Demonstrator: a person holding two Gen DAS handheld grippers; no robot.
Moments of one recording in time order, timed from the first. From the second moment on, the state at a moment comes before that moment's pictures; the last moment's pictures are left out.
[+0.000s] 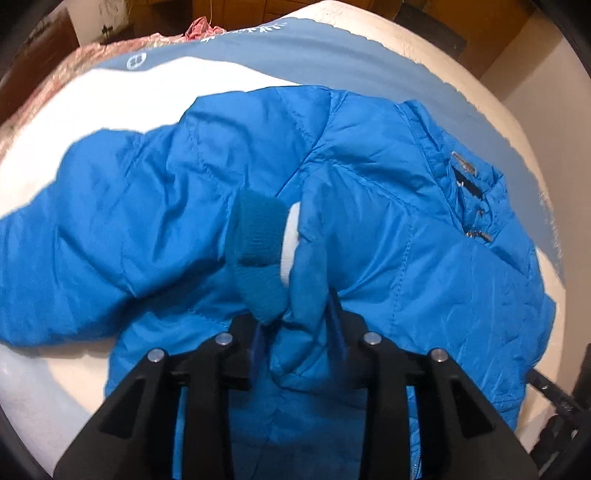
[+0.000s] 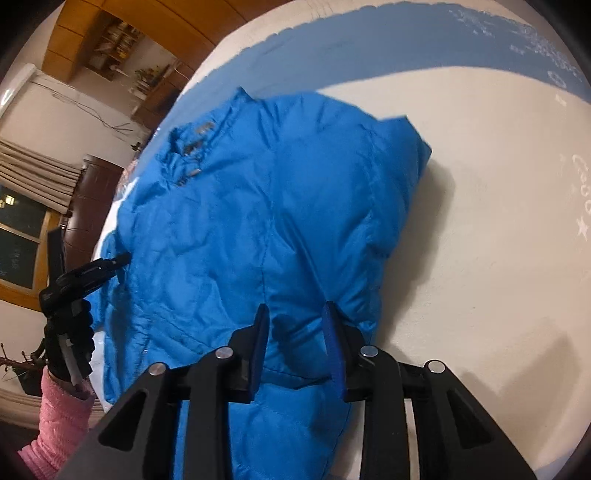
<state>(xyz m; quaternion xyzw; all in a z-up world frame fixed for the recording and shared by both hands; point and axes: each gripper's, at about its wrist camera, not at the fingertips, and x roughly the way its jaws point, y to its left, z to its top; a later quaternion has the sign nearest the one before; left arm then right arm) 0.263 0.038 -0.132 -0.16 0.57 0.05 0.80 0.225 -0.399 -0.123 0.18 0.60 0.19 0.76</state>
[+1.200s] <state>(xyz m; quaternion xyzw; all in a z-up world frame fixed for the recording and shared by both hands) 0.233 0.030 -0.096 -0.15 0.56 0.00 0.81 0.227 -0.331 -0.094 0.16 0.60 0.15 0.77</state>
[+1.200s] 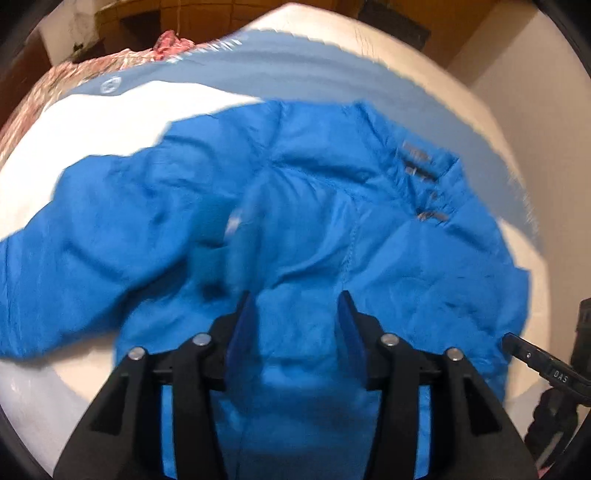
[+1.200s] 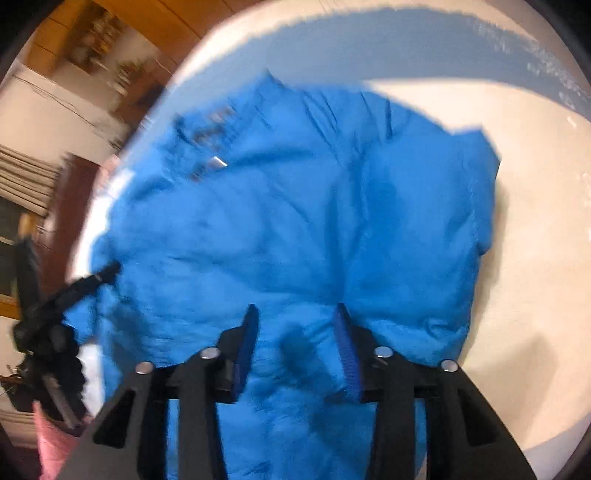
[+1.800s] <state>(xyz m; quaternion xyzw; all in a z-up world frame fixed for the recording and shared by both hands) 0.027 0.372 -0.083 -0.31 0.50 0.30 0.75 0.213 -0.309 -0.085 0.11 0.61 0.11 0.78</state>
